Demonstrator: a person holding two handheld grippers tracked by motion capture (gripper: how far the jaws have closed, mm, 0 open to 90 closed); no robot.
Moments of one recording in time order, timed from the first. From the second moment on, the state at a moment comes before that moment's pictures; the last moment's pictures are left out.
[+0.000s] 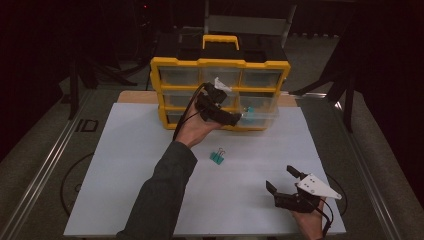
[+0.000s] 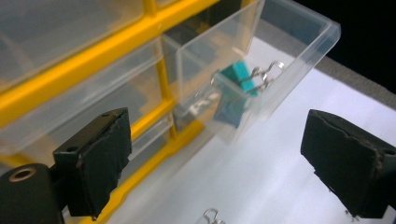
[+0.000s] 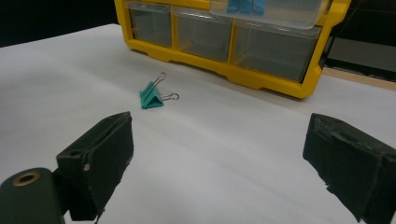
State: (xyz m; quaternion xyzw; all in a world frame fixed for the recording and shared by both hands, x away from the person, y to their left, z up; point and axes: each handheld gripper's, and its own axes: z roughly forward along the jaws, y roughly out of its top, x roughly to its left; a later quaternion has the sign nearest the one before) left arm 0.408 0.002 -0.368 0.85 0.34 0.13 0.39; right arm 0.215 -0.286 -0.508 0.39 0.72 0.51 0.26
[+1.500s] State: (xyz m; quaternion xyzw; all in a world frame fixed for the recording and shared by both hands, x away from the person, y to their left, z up) left arm 0.373 0.024 -0.496 0.85 0.39 0.12 0.33; right arm 0.214 -0.286 -0.508 0.39 0.72 0.51 0.27
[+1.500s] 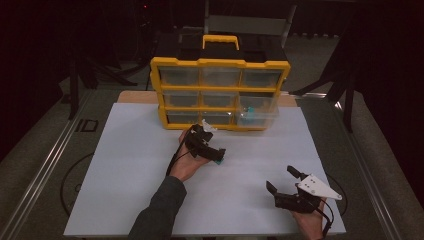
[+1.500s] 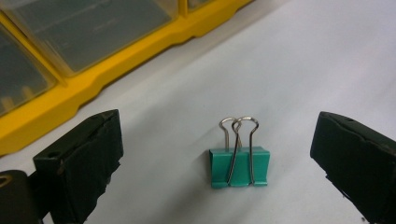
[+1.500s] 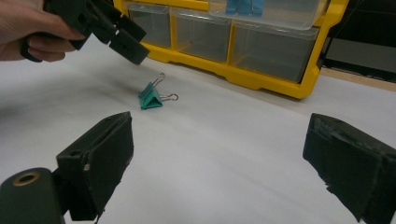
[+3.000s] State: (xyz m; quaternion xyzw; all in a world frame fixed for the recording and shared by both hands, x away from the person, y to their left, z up) left arm 0.364 0.002 -0.540 0.87 0.39 0.09 0.29; right arm 0.213 -0.287 -0.507 0.39 0.72 0.51 0.27
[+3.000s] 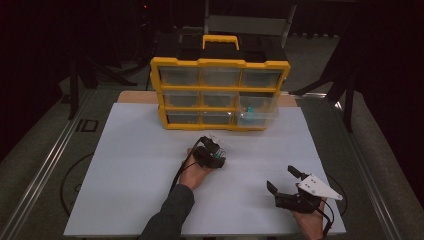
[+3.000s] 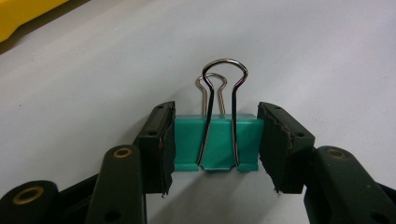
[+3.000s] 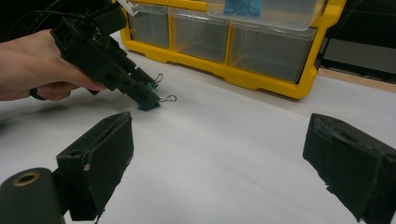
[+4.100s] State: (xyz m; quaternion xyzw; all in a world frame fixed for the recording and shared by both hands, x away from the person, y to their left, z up) left arm 0.367 0.031 -0.462 0.87 0.36 0.10 0.33; right arm 0.214 -0.287 -0.508 0.39 0.72 0.51 0.27
